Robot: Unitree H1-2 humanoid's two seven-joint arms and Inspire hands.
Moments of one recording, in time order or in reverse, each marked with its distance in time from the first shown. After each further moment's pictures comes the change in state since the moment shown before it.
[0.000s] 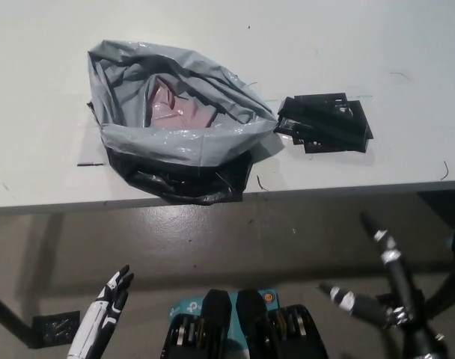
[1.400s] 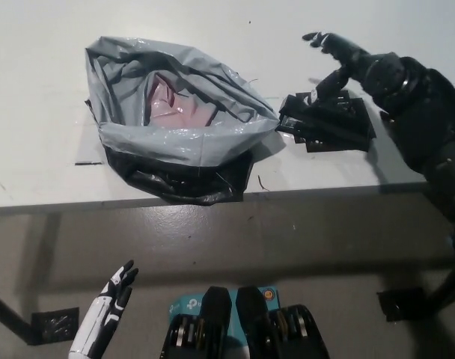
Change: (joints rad) left_arm -0.007 -0.002 0.001 -0.037 0.000 0.005 -0.023; right_arm -1.211 -0.093 0.278 1.098 -0.090 0.513 0.343
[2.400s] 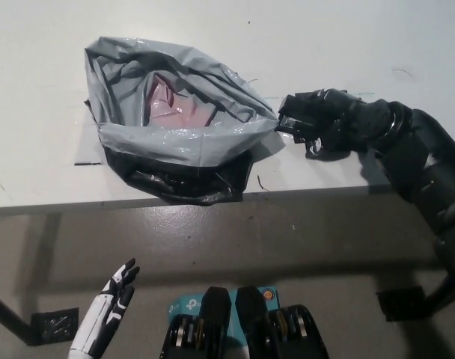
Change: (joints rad) left_arm -0.005 0.006 -0.003 -0.016 0.030 0.013 -0.002; right_arm 0.043 0.029 0.055 0.197 -0.054 -0.090 -0.064
